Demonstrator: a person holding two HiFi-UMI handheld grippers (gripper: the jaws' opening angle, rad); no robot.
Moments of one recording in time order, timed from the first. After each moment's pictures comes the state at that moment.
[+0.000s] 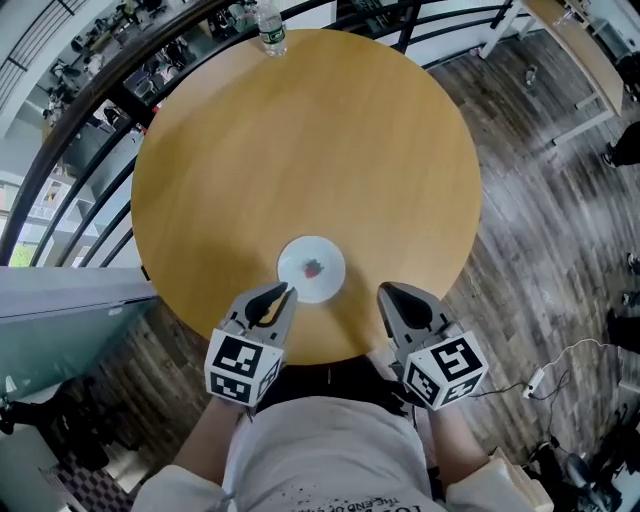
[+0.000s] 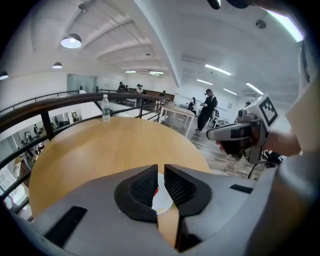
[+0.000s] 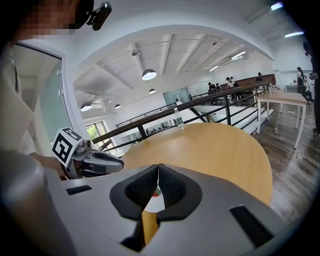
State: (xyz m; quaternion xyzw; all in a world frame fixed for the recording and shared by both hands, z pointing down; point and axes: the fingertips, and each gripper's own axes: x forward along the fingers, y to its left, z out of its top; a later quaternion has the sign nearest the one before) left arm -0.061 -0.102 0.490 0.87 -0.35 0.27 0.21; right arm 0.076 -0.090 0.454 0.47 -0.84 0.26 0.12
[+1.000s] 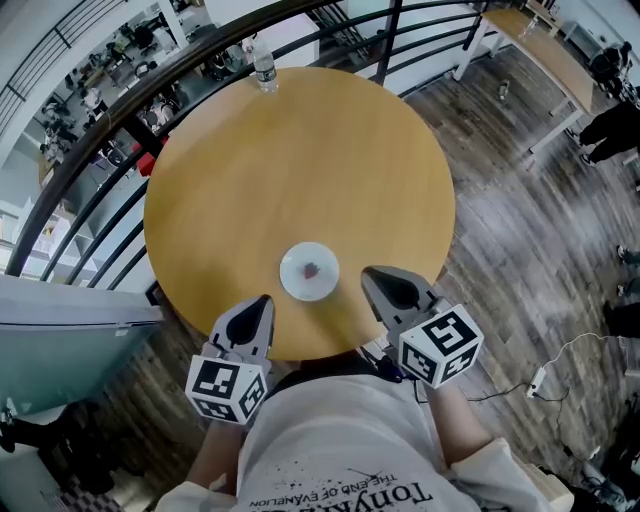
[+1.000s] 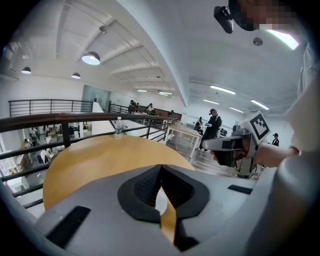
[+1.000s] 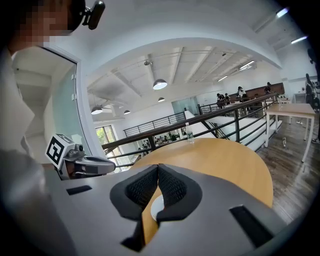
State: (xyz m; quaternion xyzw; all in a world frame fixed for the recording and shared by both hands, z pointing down) left arm -0.106 -0.048 0.385 0.87 -0.42 0.15 0.20; right arm 0.044 -0.060 0.360 0.45 -0.86 0.20 0.09
